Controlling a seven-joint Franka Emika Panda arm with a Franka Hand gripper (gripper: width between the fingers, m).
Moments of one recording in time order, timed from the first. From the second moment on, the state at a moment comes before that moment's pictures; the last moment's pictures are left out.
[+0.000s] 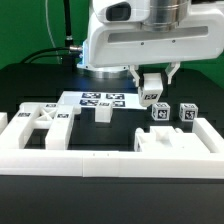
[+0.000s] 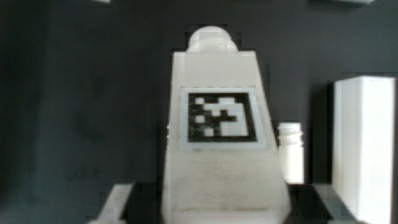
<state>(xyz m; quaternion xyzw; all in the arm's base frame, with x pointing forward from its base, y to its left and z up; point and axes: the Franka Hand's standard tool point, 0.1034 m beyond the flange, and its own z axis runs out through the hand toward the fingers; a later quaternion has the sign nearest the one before) 0.568 0.043 0.101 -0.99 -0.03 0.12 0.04</state>
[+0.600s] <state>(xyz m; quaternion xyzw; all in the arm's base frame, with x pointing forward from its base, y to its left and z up) 0.615 0.058 0.146 -1.00 -0.04 -0.06 0.03</state>
